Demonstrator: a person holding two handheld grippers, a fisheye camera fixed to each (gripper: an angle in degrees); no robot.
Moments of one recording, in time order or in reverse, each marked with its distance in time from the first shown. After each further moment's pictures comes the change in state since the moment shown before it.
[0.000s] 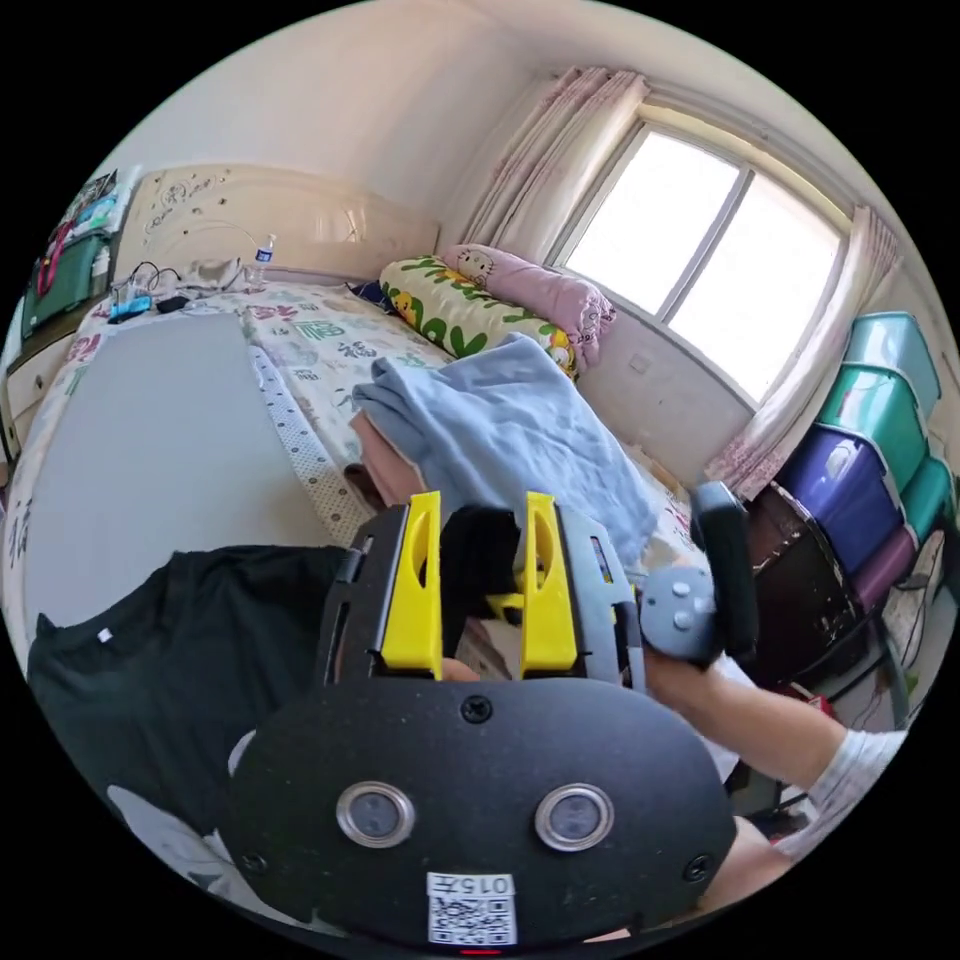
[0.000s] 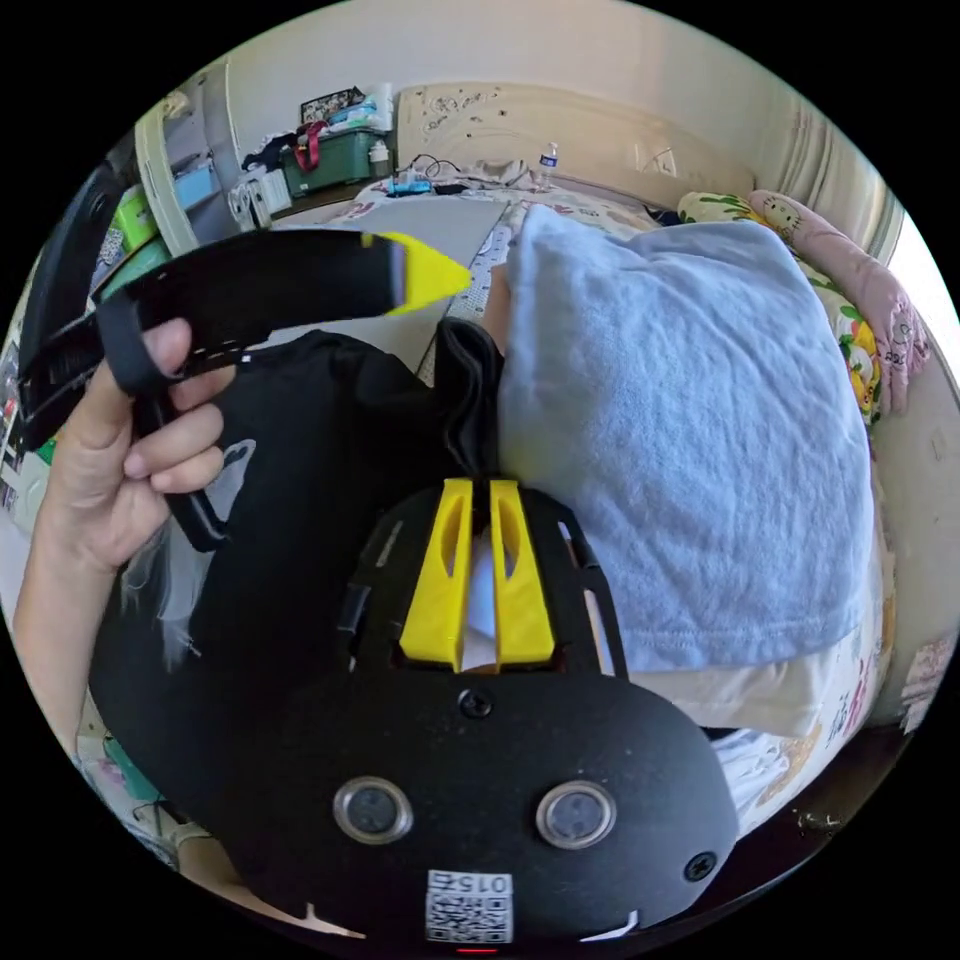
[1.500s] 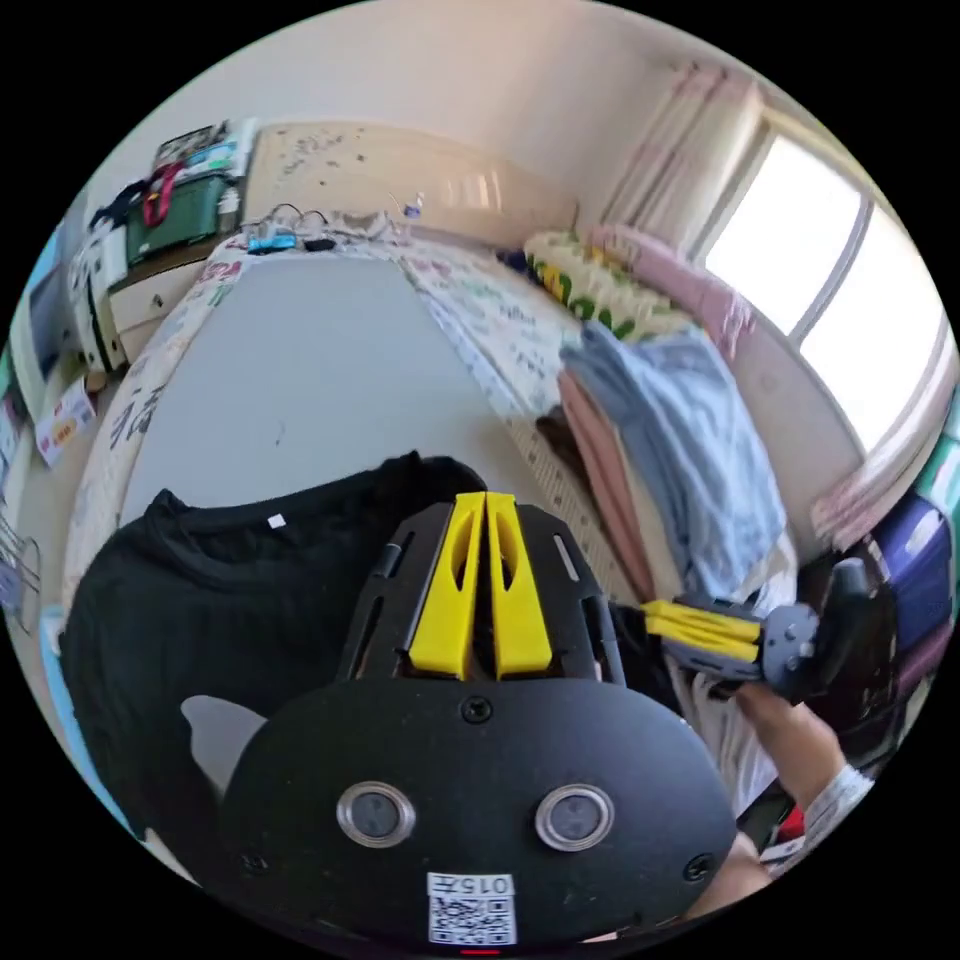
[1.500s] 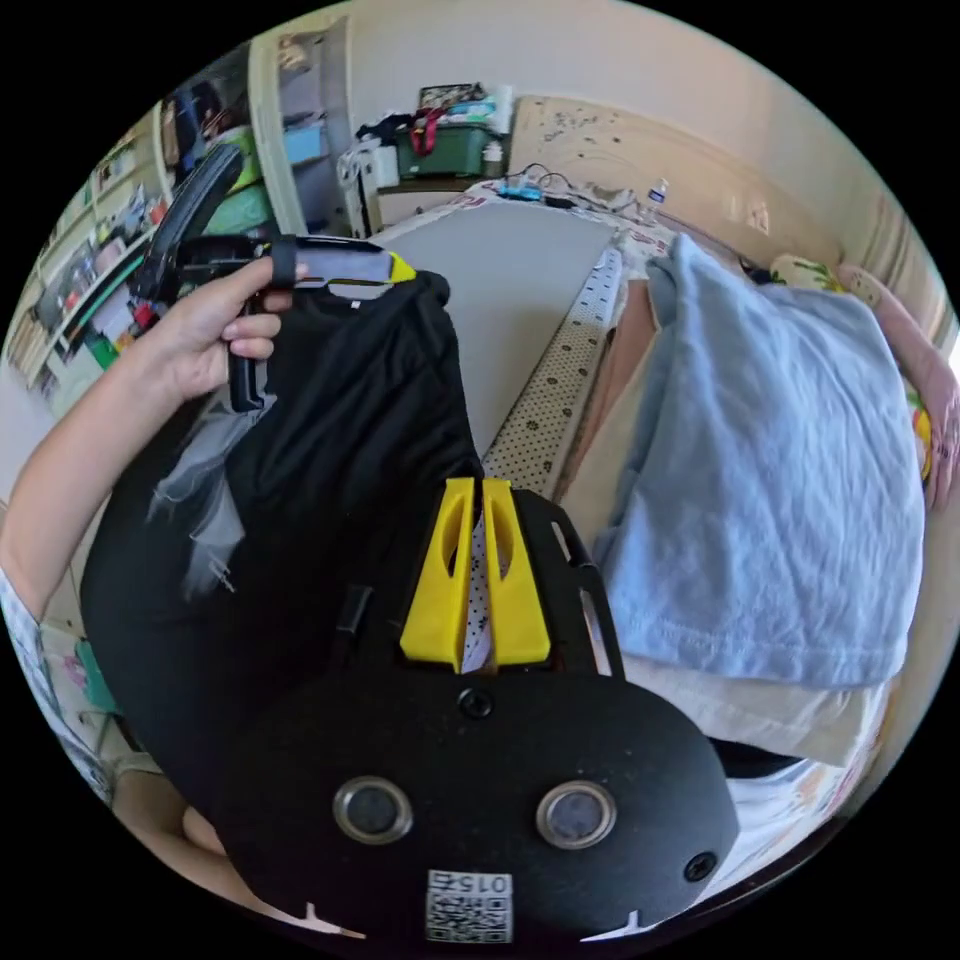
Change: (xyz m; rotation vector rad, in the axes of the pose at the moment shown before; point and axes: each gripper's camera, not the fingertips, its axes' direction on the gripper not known) left arm -0.160 -0.002 0.068 -0.061 -0.299 -0.209; right arm -0.303 0.125 0.235 0.015 -0.132 -0.222
